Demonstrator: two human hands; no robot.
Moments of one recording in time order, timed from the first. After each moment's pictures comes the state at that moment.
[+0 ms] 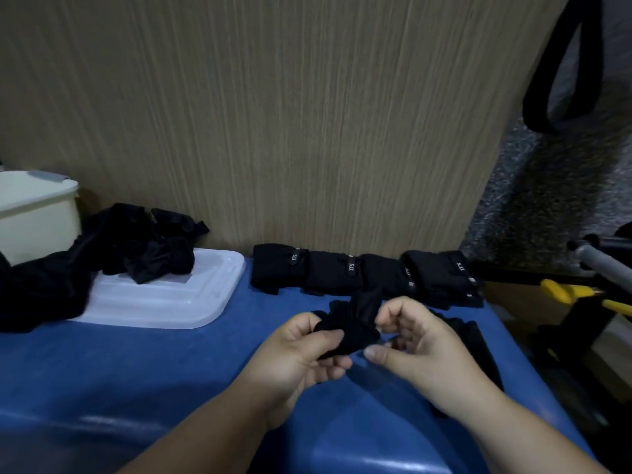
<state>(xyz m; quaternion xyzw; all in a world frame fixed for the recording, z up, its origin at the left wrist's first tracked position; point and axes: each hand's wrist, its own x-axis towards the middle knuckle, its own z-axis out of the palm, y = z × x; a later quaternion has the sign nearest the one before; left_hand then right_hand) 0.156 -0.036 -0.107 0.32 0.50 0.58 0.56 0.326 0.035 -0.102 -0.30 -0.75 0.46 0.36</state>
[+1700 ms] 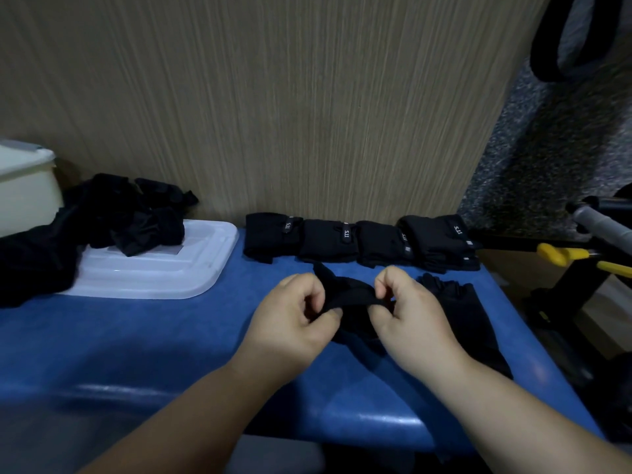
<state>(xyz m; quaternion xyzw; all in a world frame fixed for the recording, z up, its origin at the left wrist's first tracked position) 0.152 -0.033 -0.126 0.59 0.62 0.49 0.16 0.311 0.034 -0.117 -0.40 -0.80 0.25 0.36</state>
